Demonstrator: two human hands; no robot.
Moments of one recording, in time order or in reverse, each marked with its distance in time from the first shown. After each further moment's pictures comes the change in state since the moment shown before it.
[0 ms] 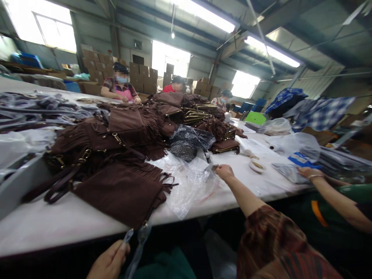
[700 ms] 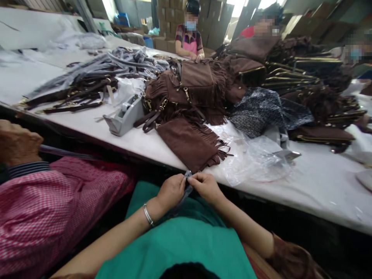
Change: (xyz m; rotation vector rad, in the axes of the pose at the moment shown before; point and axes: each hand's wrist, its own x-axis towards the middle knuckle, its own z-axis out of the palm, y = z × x) left_hand -0.033 0.028 0.004 0.299 0.107 0.306; right_hand -0.305 -0.105 0.110 0.531 -0.971 -0.451
